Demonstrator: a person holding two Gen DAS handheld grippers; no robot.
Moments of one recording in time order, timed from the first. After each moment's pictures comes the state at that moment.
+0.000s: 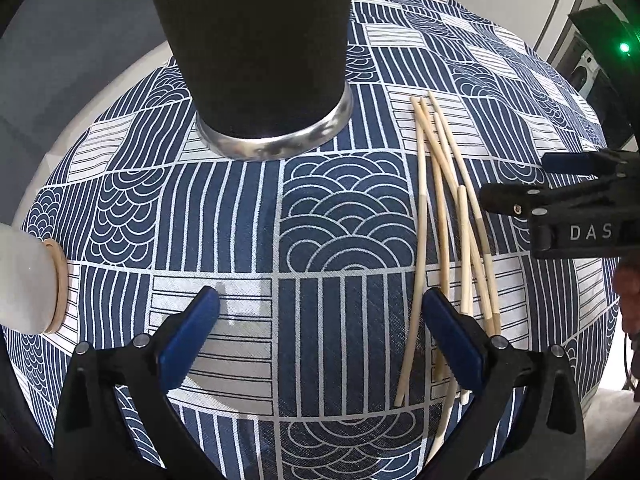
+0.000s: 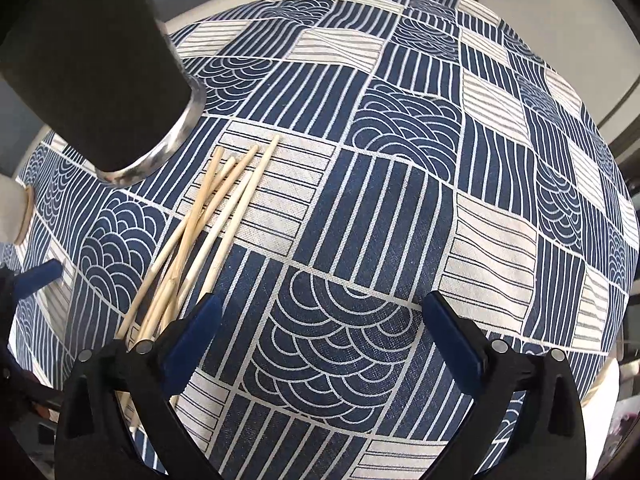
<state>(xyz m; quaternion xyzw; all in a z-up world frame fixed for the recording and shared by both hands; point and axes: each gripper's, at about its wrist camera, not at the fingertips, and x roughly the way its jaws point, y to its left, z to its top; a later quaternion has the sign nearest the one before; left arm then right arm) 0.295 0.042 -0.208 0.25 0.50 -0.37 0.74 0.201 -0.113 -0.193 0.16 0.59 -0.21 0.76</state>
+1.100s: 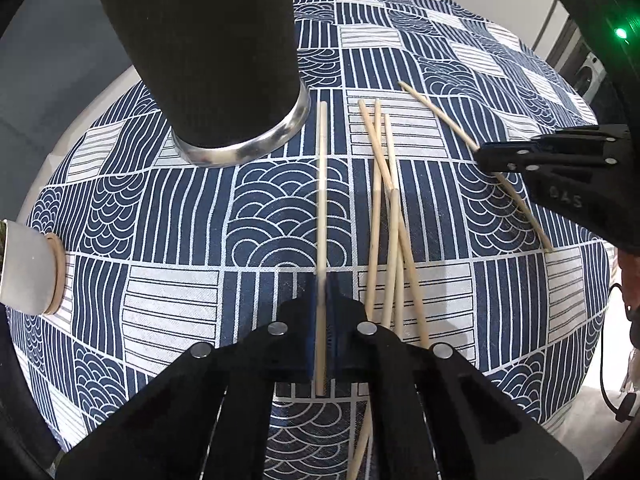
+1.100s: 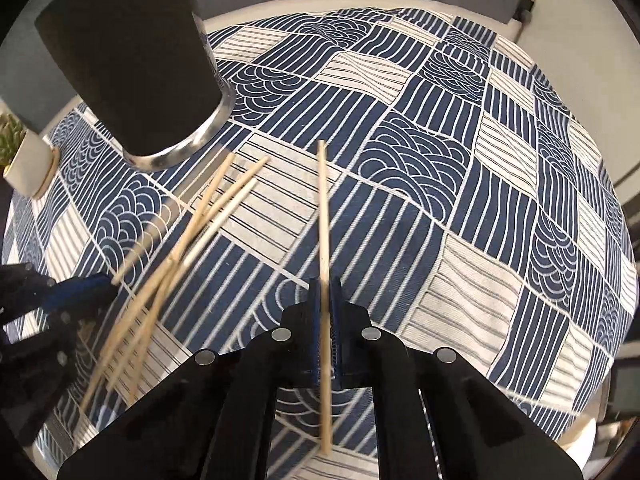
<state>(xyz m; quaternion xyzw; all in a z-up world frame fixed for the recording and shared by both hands) 0.266 0.017 -0.198 0.24 0.52 -0.35 0.74 0.199 -0.142 -0.189 0.09 0.58 -0.12 0.80</state>
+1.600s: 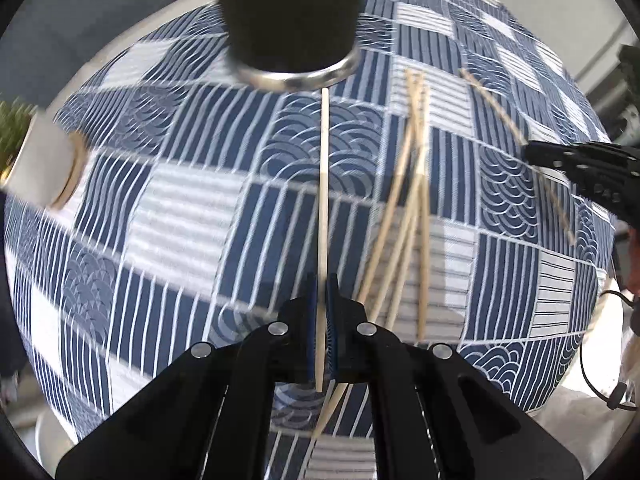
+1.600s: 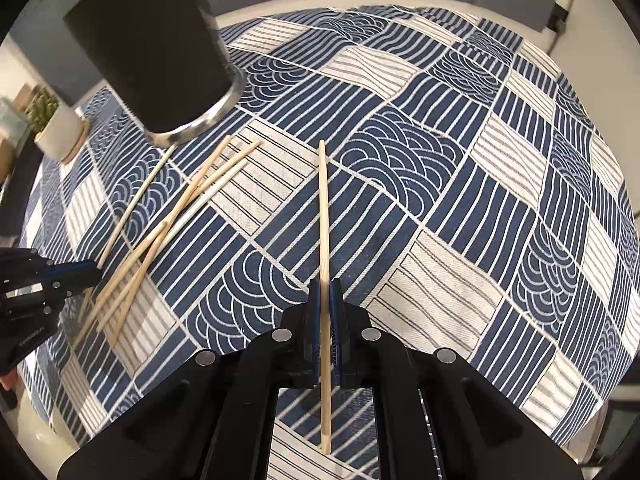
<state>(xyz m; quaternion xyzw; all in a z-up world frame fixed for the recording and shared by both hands) 0.250 0.059 -0.194 0.18 0.59 -0.25 0.74 0.184 -0.167 -0.178 0.08 0.59 -0.04 0.80</state>
